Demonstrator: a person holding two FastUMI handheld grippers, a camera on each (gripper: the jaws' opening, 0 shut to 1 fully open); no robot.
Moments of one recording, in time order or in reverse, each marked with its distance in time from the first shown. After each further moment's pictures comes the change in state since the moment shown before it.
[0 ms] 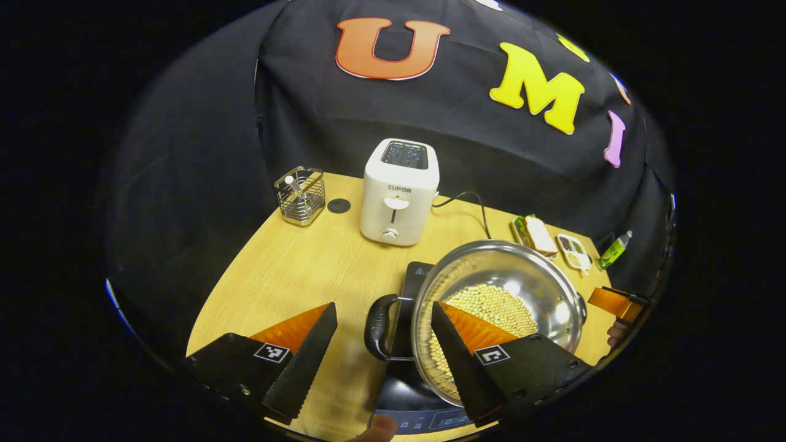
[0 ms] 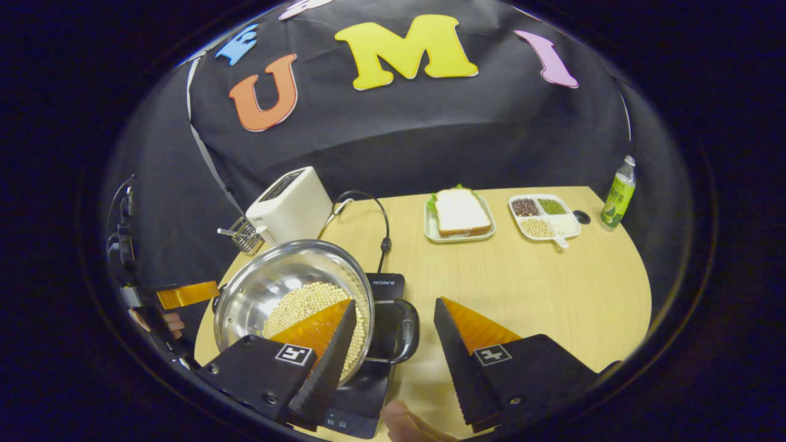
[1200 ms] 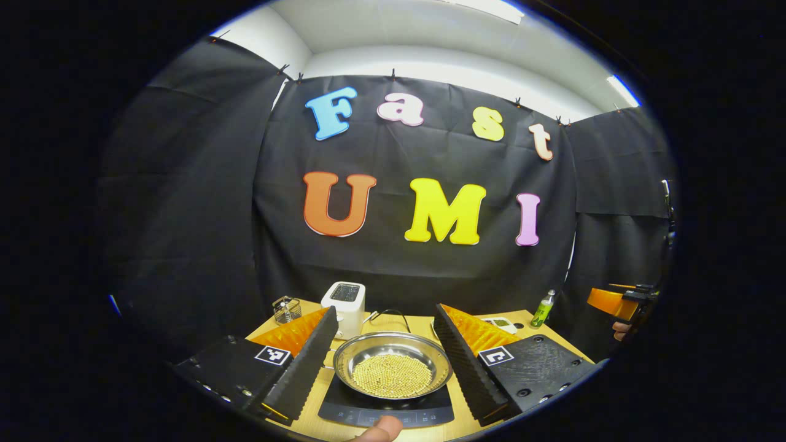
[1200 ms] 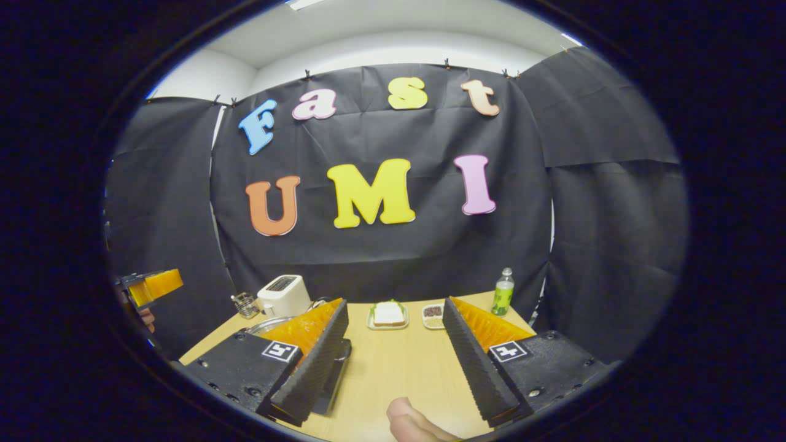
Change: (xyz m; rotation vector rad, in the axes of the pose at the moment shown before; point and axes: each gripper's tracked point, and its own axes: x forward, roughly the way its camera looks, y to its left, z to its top) left arm -0.254 -0.139 0.056 0.128 -0.682 -0.076; right arm -0.317 -0.084 0.057 -0.061 -0.596 -0.180
